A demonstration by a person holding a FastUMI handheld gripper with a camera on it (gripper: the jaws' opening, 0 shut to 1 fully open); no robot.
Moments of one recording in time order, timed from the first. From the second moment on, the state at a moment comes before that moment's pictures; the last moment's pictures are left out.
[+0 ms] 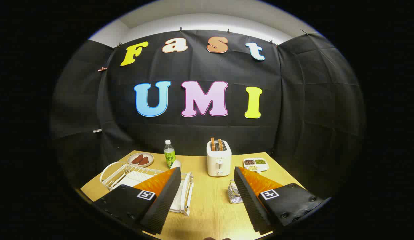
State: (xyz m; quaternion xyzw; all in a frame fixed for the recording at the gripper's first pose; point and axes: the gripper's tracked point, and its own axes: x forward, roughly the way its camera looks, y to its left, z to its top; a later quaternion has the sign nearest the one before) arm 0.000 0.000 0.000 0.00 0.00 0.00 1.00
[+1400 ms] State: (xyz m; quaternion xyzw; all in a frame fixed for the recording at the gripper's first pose) arm 0.057 0.030 -0.024 0.03 0.09 0.03 1.00
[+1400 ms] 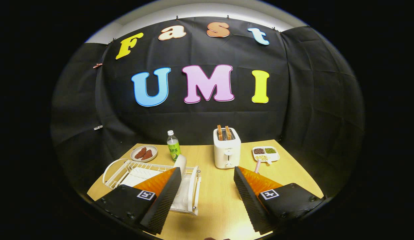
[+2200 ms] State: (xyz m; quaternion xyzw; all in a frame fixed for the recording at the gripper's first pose) arm 0.151 0.109 -0.081 0.07 0.29 0.05 0.95
